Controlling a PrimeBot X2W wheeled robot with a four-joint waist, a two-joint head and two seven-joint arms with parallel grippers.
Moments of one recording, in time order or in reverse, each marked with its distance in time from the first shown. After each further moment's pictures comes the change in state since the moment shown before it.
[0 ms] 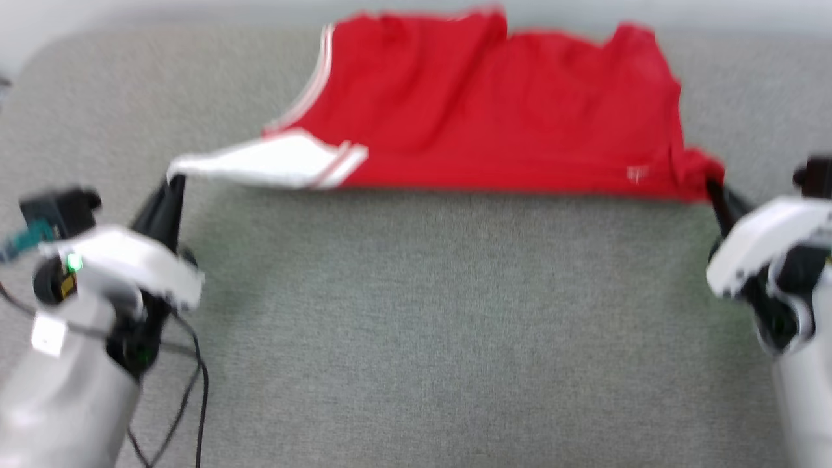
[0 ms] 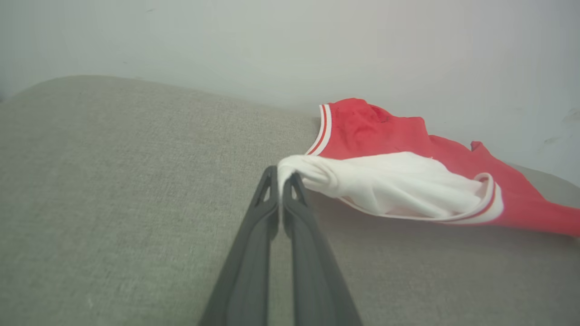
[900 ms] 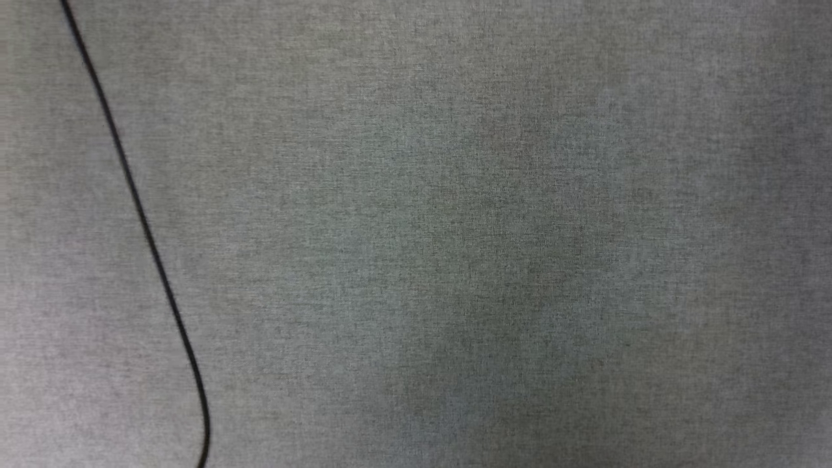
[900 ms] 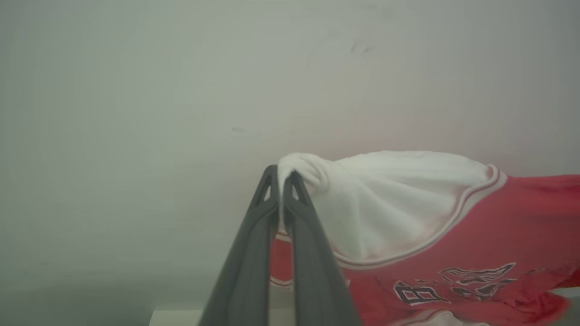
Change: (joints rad) left arm -0.897 0.009 0.080 0.151 0.173 -0.006 0.065; right arm -0.998 0.113 -0.116 0.163 -0.341 -0.001 0.016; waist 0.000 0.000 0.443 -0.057
